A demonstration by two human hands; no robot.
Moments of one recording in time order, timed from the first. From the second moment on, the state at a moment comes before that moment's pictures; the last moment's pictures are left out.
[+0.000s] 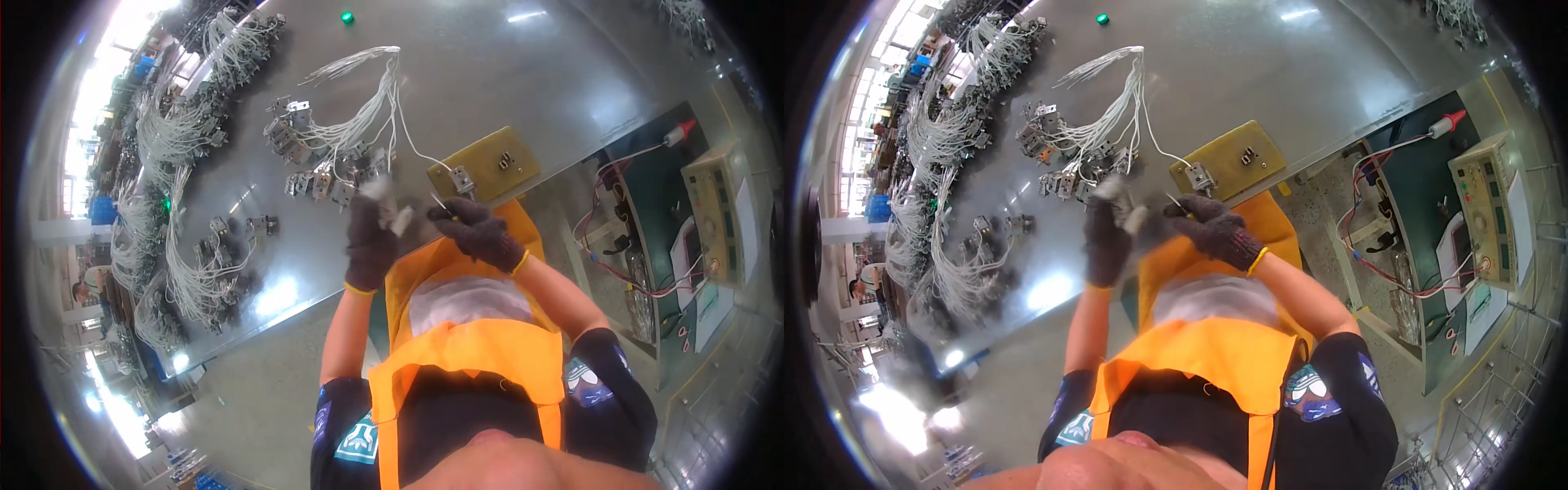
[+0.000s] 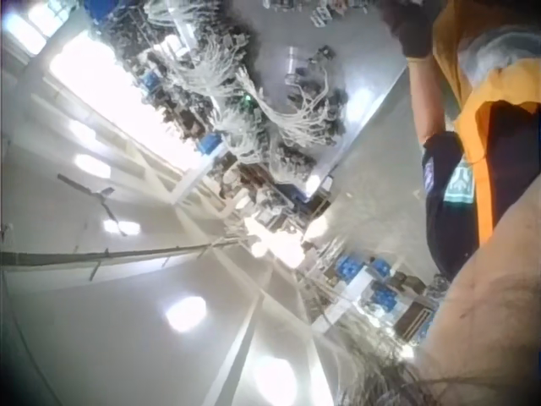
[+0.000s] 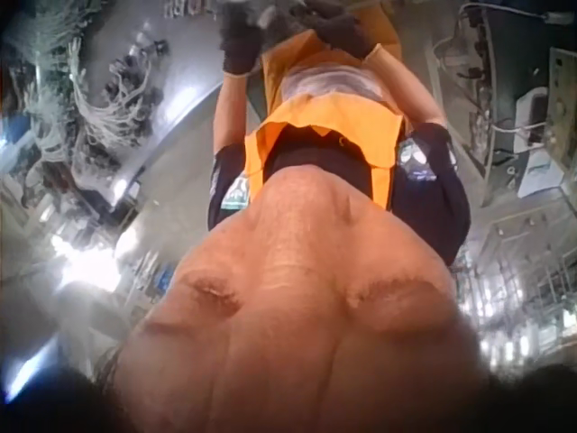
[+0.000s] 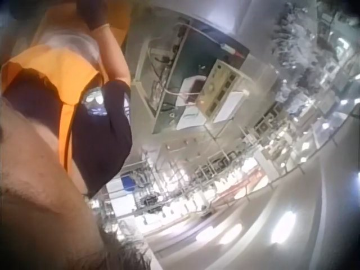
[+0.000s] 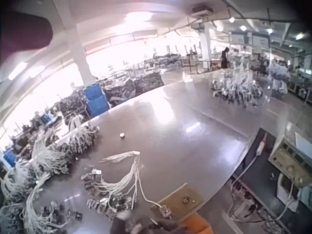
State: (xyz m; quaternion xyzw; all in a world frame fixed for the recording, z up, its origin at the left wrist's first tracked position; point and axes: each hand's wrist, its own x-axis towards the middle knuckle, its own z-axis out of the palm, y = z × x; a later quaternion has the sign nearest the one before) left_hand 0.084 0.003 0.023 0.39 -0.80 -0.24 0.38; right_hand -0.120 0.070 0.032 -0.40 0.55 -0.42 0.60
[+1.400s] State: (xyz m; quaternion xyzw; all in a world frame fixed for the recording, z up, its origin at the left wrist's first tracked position) left_hand -0.046 -0.001 -0.013 0.38 -0.80 -0.23 0.40; right_hand -0.201 0.059 0.079 -0.79 0.58 -0.11 0.14
